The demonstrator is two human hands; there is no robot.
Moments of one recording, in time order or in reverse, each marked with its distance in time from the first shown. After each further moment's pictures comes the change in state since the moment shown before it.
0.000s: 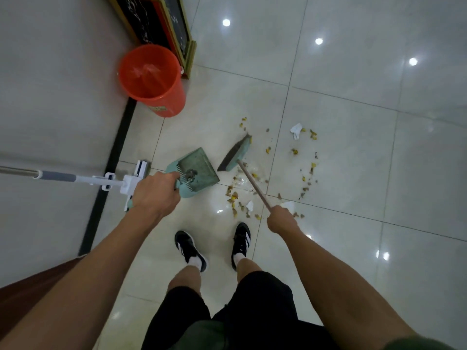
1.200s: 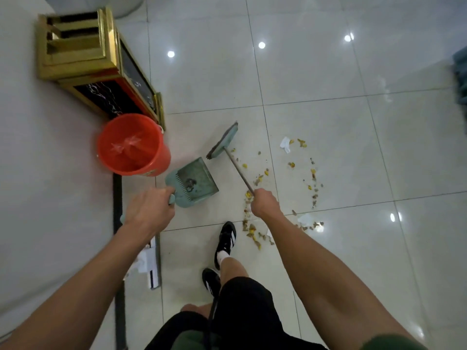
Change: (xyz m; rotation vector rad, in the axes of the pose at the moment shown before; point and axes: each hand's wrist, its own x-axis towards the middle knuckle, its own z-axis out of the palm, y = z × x) left_hand 0.212 -0.093 -0.104 0.068 -0.028 0.311; right_hand 0.096 -0.210 -0.100 0.279 0.170 0.080
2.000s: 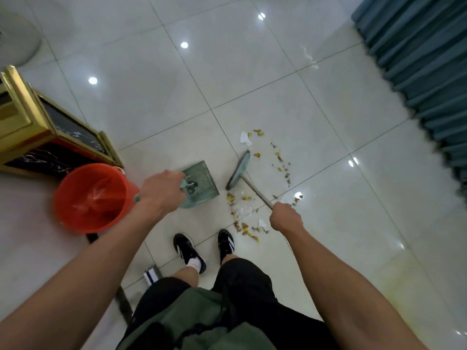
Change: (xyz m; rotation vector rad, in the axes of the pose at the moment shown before) left_hand 0.128 0.056 -0.075 0.140 -0.072 0.438; right_hand -0.070 0.042 -0.034 -0.008 0.021 0.391
